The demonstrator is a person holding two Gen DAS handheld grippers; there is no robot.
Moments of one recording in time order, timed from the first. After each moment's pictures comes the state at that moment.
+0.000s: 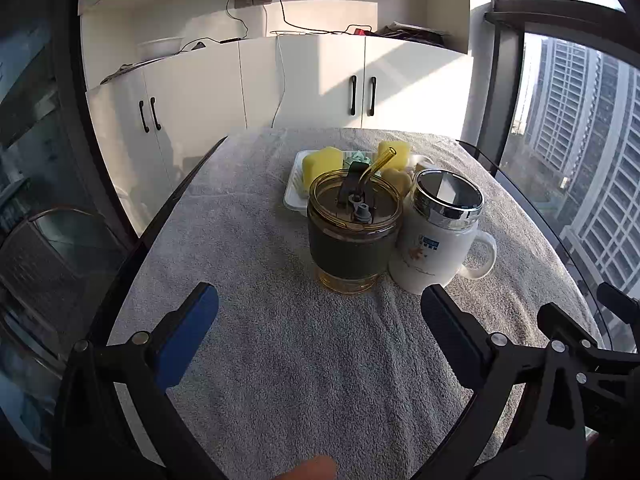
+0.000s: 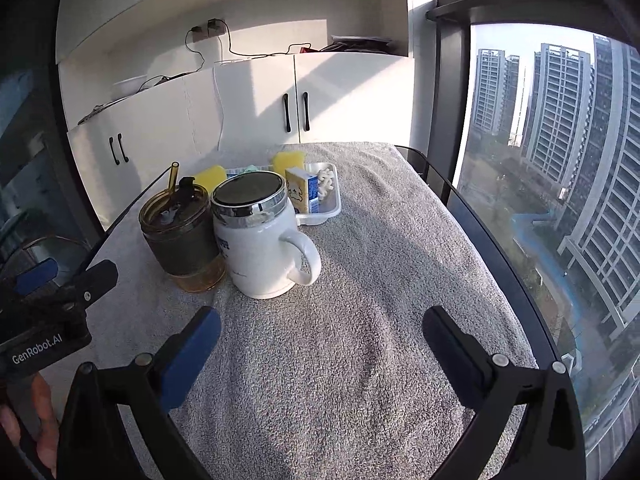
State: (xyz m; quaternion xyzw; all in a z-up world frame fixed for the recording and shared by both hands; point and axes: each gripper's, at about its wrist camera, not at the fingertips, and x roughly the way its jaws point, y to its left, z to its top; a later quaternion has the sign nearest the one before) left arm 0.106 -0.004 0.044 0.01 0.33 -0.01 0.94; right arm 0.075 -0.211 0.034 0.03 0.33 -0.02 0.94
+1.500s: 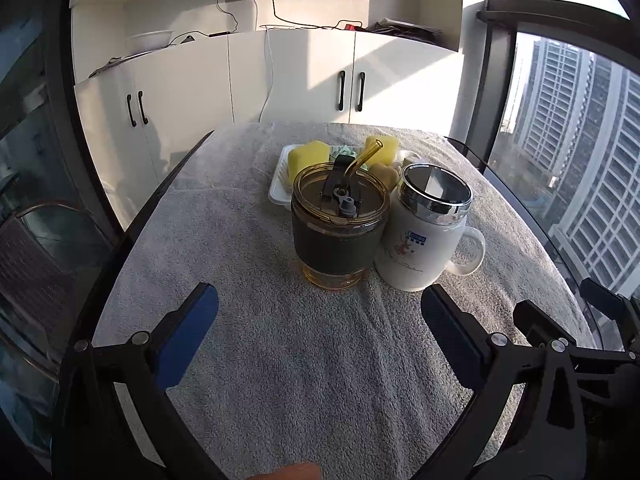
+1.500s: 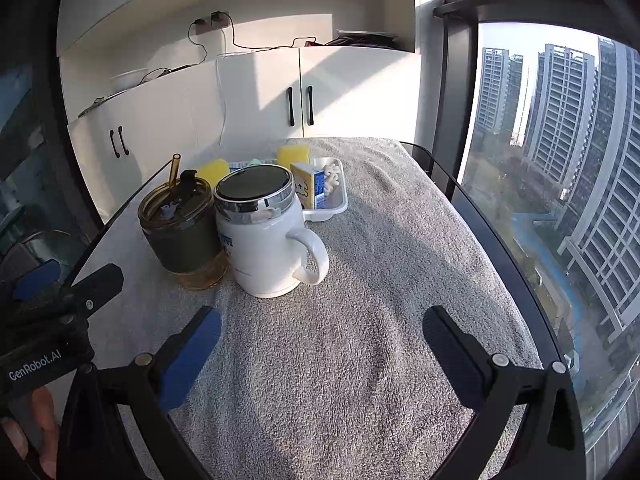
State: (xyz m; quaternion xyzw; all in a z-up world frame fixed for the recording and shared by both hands) left arm 0.108 -0.007 0.039 0.00 0.34 -0.04 0.94; right arm 0.081 -0.204 0.033 0.02 0.34 -0.02 0.94
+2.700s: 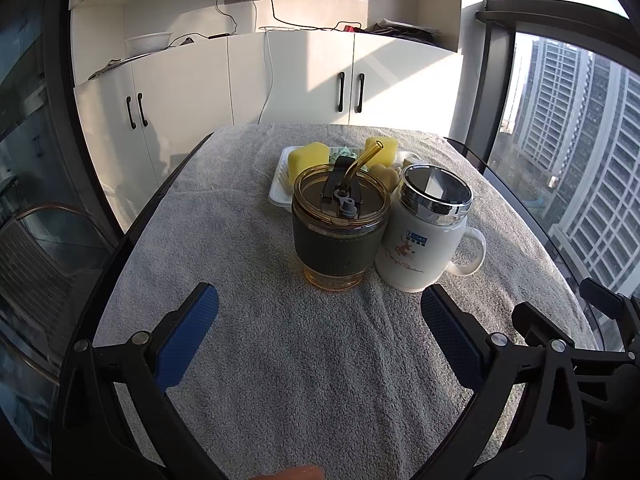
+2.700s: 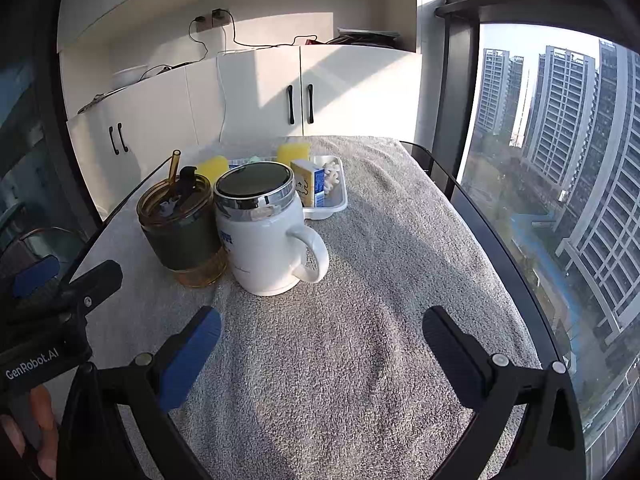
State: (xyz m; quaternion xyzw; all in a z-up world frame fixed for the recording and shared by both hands) left arm 0.109 -0.006 0.040 0.00 0.34 -0.04 0.94; right arm 0.082 -0.202 0.030 0.01 0.34 -0.02 0.94
